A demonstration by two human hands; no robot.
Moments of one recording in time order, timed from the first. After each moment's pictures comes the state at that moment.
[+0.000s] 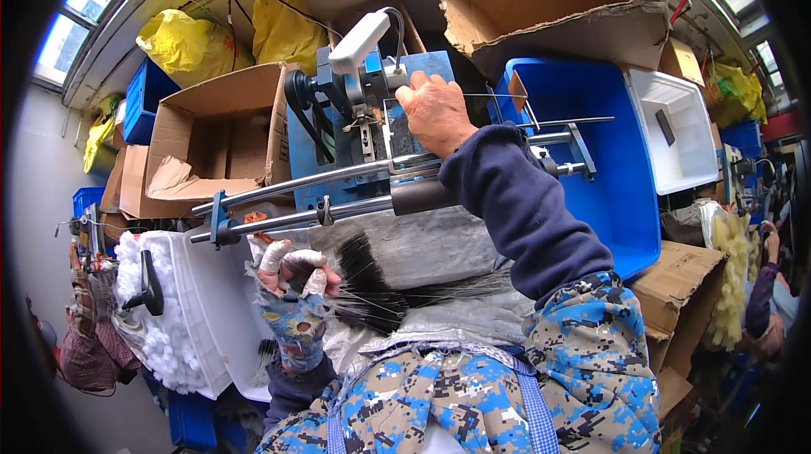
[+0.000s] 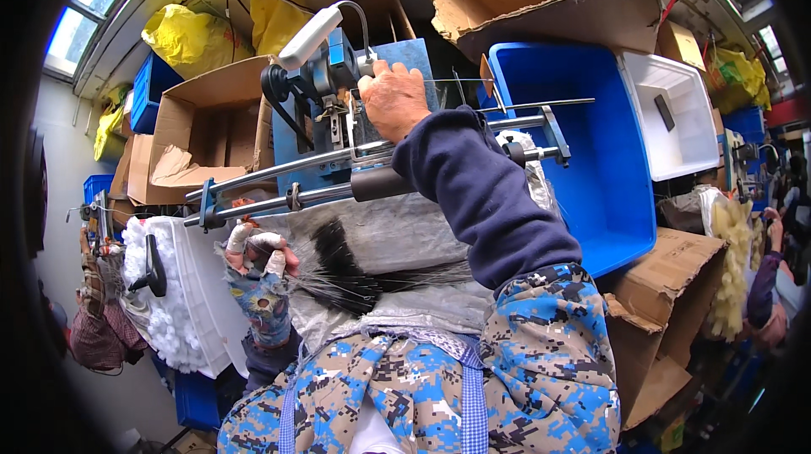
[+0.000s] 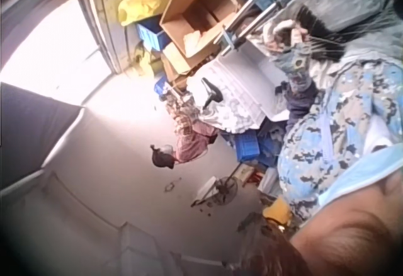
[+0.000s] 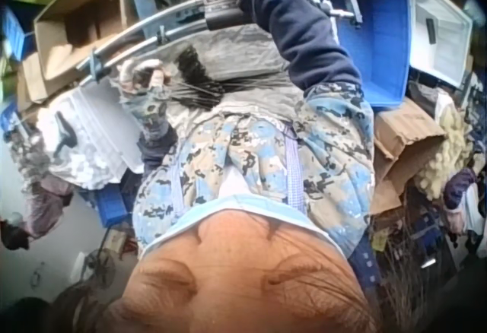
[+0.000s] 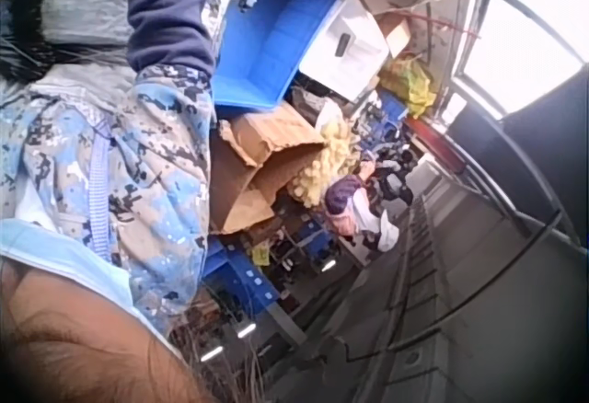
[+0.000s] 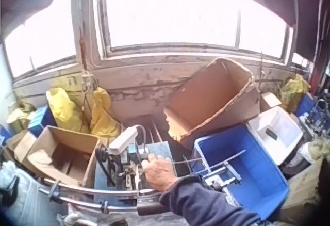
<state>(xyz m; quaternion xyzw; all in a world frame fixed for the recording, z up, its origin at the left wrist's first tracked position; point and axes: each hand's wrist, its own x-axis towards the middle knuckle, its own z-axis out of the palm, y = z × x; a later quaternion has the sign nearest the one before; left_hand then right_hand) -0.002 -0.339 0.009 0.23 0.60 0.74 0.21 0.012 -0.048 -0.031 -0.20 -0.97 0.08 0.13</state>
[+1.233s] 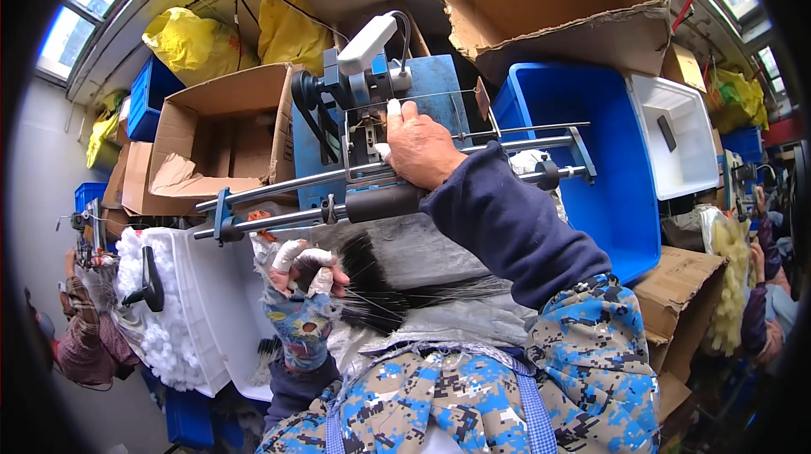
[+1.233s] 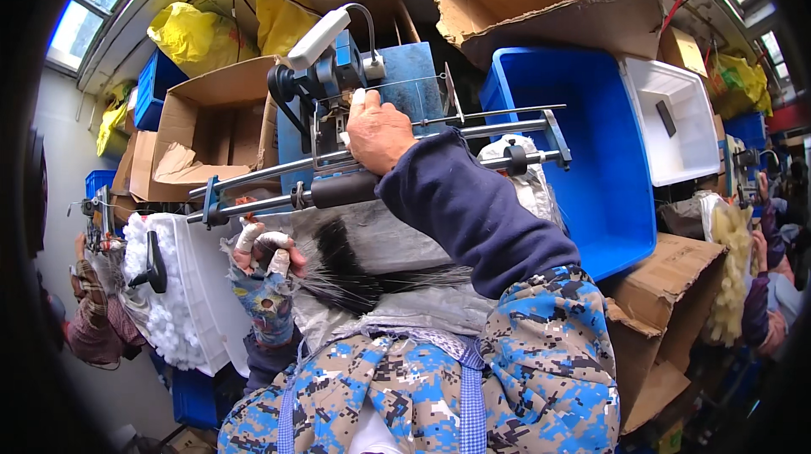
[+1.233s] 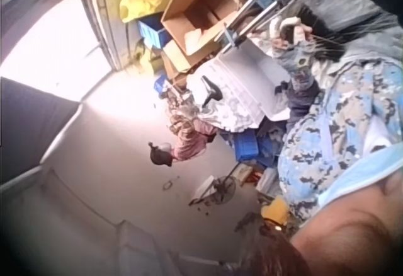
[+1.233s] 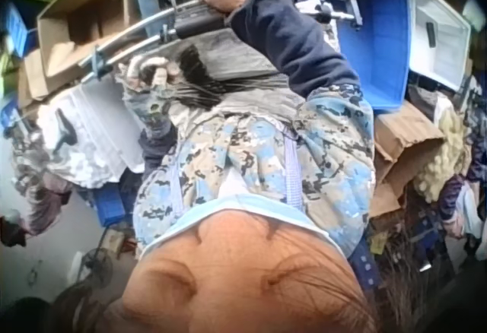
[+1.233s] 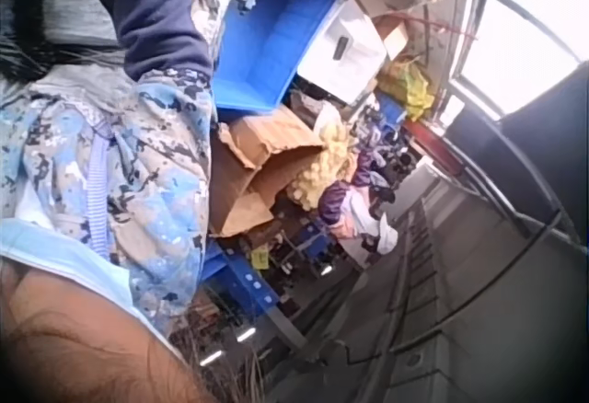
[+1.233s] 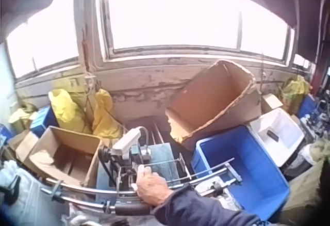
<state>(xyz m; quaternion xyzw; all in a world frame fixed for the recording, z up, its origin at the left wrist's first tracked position) 0.003 -0.332 0.019 0.21 0.61 0.73 0.23 0.018 -0.085 -0.033 -0.19 -0.97 0.15 0.06</state>
